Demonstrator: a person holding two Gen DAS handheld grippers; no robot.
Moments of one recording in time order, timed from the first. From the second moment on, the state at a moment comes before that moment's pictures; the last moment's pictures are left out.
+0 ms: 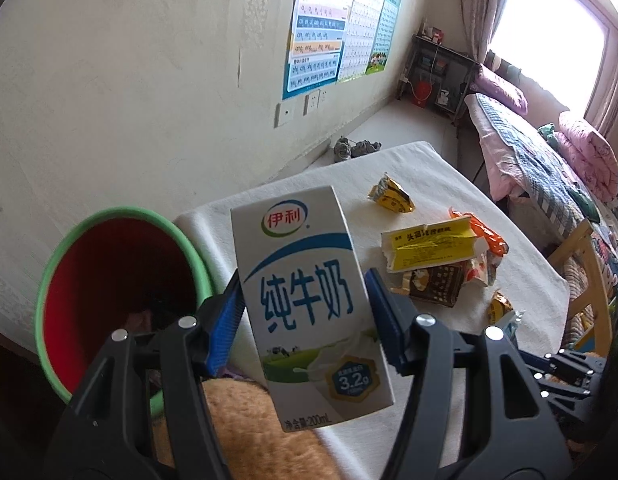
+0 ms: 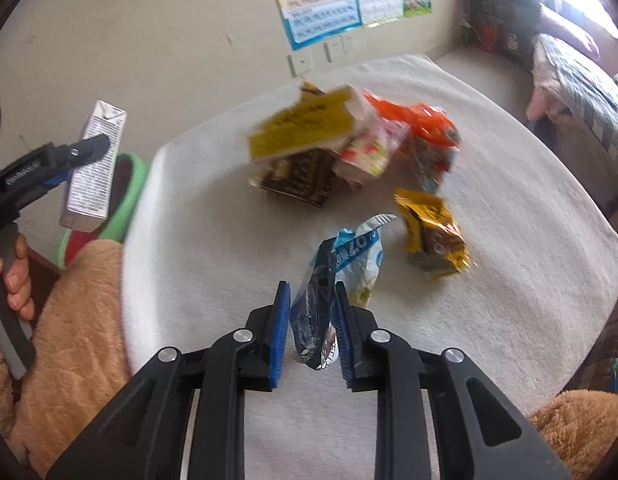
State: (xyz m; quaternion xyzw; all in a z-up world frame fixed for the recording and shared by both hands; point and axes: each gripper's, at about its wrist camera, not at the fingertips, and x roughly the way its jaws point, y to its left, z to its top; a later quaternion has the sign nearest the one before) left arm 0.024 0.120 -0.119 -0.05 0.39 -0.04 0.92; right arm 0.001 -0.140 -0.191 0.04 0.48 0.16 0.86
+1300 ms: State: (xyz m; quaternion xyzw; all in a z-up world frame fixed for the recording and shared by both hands) left arm -0.005 0.255 -0.134 -0.11 0.39 0.10 0.91; right arm 0.069 0.030 -0.124 0.06 0.44 0.32 0.84
